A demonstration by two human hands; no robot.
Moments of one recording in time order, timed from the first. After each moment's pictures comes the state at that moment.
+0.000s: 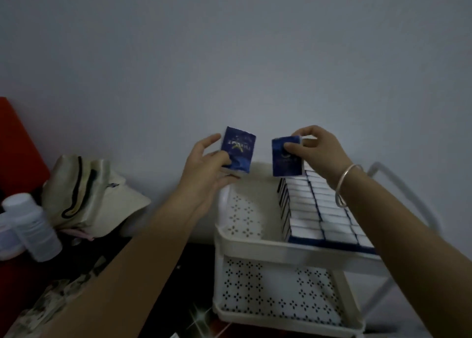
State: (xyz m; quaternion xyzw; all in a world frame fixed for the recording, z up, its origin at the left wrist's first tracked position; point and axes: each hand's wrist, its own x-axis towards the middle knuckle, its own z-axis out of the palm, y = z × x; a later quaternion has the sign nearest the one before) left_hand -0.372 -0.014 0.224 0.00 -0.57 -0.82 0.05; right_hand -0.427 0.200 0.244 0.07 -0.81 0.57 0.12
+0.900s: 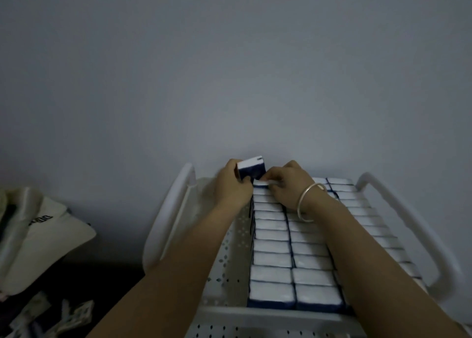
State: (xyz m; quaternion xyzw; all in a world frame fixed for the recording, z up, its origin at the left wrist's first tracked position) left_hand -0.526 0.113 0.153 0.01 -0.85 -0.50 0.14; right_hand -0.538 0.268 0.157 0.13 -0.97 0.19 0.09
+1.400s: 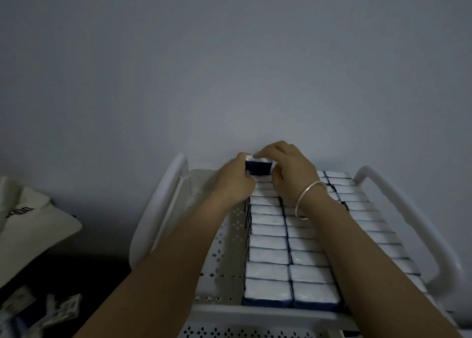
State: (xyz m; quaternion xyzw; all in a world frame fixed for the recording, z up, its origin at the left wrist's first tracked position) left_hand -0.531 0.115 0.154 -0.10 -0.90 -0.42 0.04; right_hand -0.523 0.259 0.165 0.21 -0.91 0.22 0.26
